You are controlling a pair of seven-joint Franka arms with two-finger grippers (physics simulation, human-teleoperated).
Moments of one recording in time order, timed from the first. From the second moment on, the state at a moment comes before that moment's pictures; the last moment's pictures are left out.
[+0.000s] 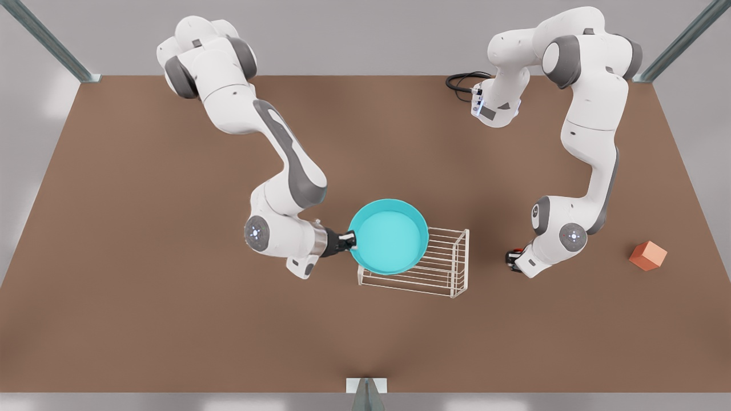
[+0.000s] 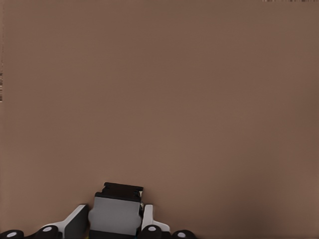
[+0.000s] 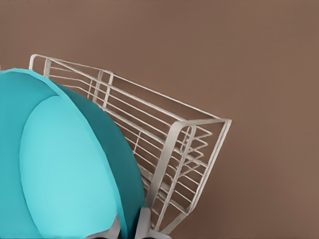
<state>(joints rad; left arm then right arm) 0.12 0.65 -0.13 -1.89 0.11 2.48 0.03 0.58 0.81 -0.10 -1.08 0.72 1.95 0.03</state>
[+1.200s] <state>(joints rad) -0.13 0.60 -0.49 -1.35 0.20 1.92 -0.60 0.54 0.17 -0.54 -1.65 0.09 1.78 0.06</state>
